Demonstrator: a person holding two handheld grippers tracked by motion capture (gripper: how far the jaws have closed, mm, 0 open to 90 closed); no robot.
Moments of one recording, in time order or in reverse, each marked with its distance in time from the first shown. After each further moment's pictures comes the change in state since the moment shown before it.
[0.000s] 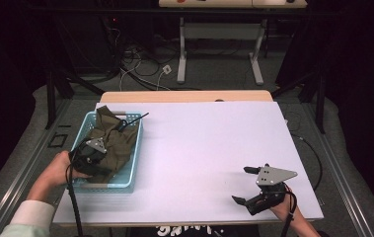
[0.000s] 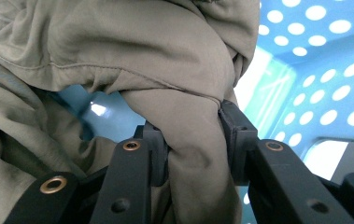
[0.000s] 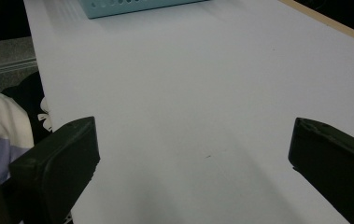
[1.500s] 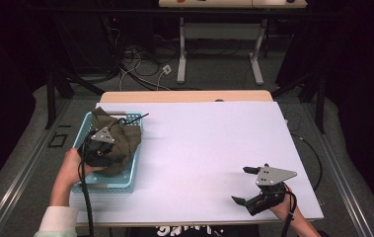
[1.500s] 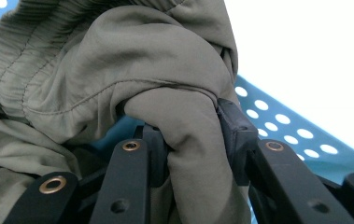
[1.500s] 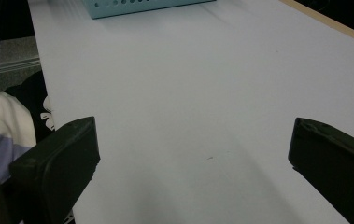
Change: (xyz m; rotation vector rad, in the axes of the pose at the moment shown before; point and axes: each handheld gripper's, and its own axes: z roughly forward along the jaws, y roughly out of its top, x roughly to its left) left arm -0.022 0.036 -0.009 -0.227 0.134 -0.066; right arm 0.000 0.001 0.000 0.000 0.010 -0.010
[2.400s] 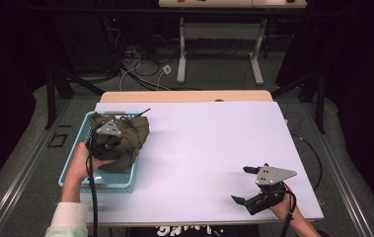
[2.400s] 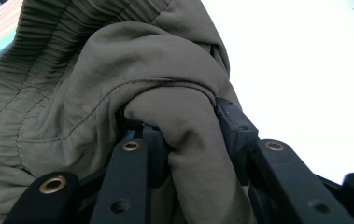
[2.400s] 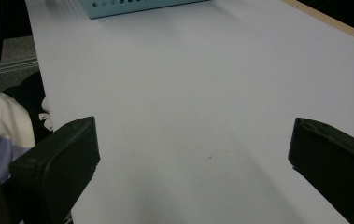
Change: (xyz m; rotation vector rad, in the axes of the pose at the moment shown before) left arm -0.007 0.024 0.004 -0.103 -0.016 -0.001; right arm -0.001 0.000 0.001 0.003 -0.001 0.006
